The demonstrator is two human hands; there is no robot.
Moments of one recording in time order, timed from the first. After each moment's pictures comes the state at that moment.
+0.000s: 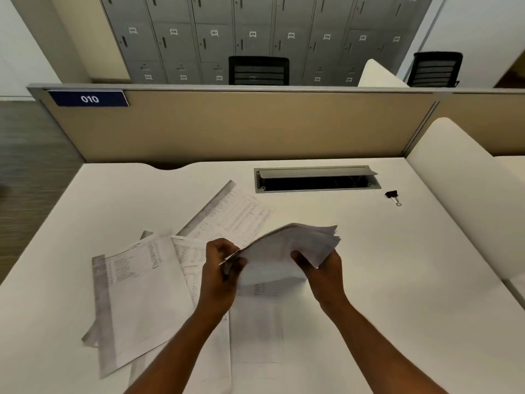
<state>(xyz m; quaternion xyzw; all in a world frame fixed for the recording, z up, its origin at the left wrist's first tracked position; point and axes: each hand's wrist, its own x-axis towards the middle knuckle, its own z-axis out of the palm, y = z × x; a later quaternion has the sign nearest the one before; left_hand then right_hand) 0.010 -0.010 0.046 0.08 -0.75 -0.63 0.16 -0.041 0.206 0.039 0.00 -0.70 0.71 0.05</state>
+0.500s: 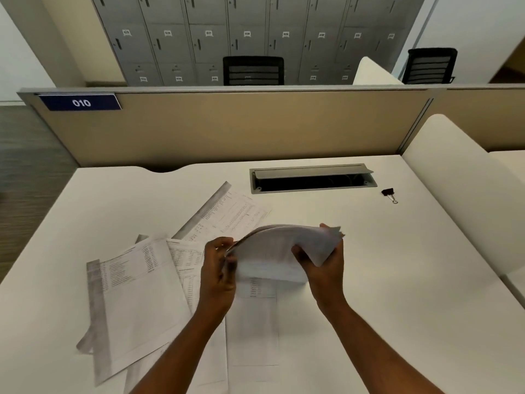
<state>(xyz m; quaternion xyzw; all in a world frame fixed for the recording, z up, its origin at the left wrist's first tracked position) 0.012 0.004 0.064 0.08 -0.75 -0.63 0.19 -0.038 0.208 0.049 0.00 -0.67 0.74 0.10</state>
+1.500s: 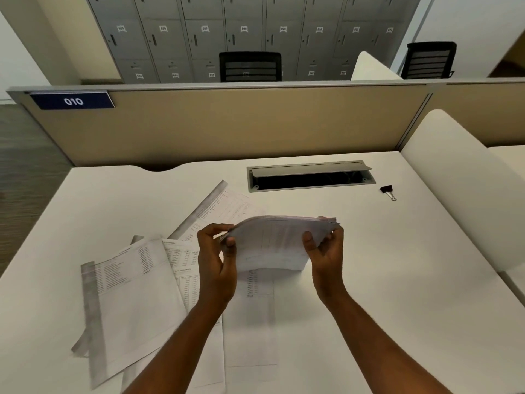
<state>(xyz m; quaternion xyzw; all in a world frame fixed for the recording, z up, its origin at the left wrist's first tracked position) -0.012 0.012 0.071 0.08 -0.75 -0.60 0.25 -0.056 0.211 0.053 -0.01 -0.65 0.75 0.09</state>
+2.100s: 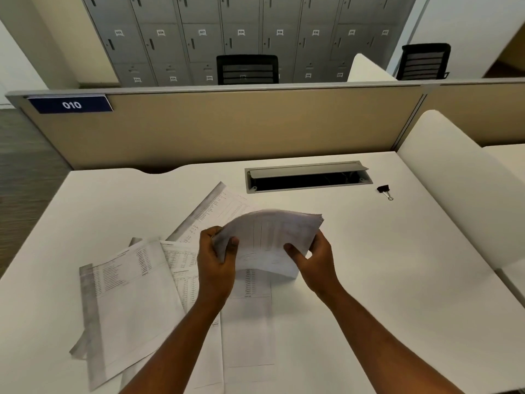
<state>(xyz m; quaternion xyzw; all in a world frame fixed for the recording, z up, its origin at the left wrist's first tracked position) -0.016 0.007 0.062 0.11 -0.74 -0.62 0.23 -0.062 0.214 0.045 0.03 -0.75 0.66 0.03</state>
